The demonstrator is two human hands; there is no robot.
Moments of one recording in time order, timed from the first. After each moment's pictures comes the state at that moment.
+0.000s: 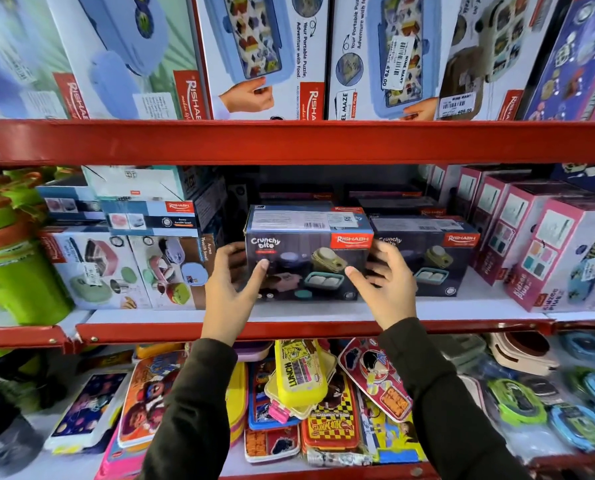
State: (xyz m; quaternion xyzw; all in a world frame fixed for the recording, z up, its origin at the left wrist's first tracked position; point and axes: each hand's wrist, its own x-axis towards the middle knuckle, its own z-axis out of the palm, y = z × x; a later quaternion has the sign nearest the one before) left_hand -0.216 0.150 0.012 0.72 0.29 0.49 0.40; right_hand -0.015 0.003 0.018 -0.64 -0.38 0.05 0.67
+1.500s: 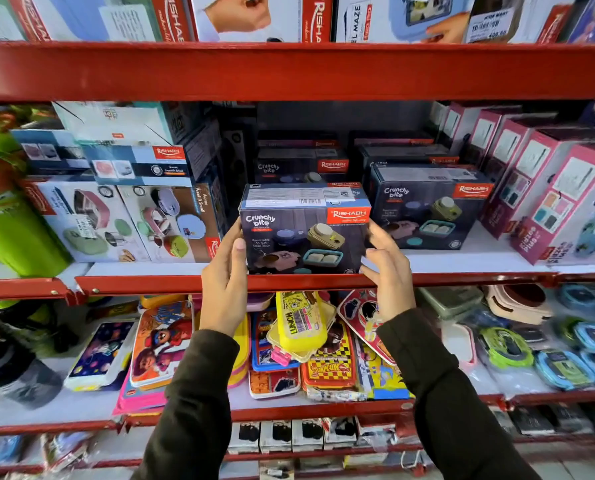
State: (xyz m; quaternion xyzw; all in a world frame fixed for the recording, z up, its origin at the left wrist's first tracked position) left_hand -0.226 0.140 -0.020 0.67 0.28 0.50 0.47; right_hand -0.041 -0.007 -0.001 -0.60 -0.33 0.18 0.71
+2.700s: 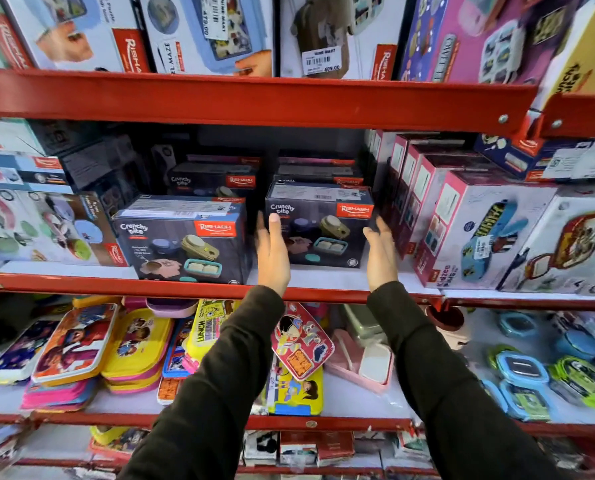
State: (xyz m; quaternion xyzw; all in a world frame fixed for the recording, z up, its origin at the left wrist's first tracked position) left_hand 0.020 -0.003 0.012 0.55 0.35 0.47 0.59; right_hand 0.160 -0.095 0.007 -0.64 -0.27 0.19 0.70
